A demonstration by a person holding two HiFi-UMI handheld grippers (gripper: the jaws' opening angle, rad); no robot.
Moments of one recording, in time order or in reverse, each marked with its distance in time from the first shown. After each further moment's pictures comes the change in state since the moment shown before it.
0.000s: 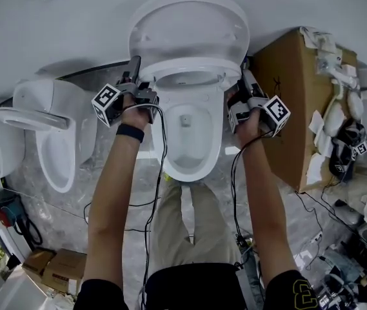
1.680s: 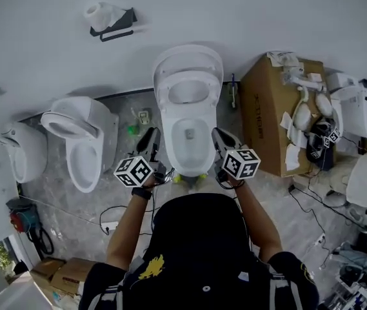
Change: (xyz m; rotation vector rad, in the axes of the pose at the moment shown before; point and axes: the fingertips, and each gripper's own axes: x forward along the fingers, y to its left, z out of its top) left arm -0.296 -0.171 -0.129 1.089 0.107 -0.157; right arm -0.233 0.188 -0.158 -1.075 0.346 0.015
